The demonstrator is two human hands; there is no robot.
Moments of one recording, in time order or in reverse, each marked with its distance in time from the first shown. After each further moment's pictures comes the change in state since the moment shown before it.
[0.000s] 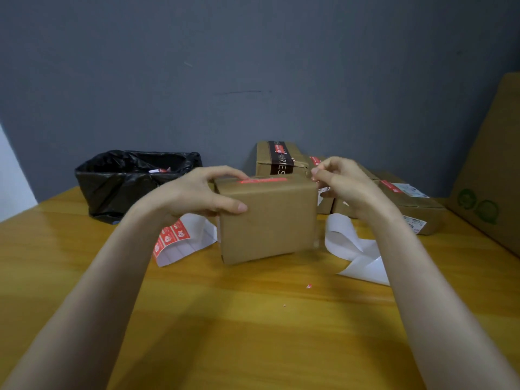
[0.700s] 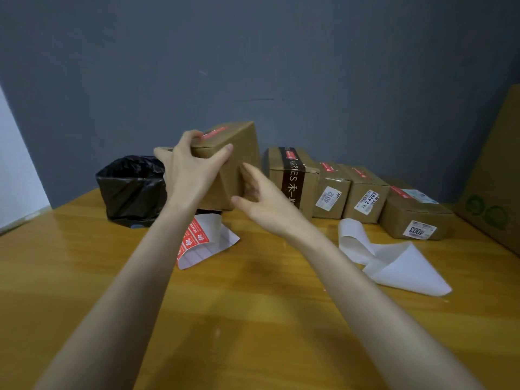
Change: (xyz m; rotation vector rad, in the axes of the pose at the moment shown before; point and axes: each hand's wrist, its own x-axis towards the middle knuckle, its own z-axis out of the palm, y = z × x) left_hand 0.010 -0.002 -0.016 0.038 0.943 0.045; right_hand -0.030 -0.047 0.125 -0.004 -0.279 -0.205
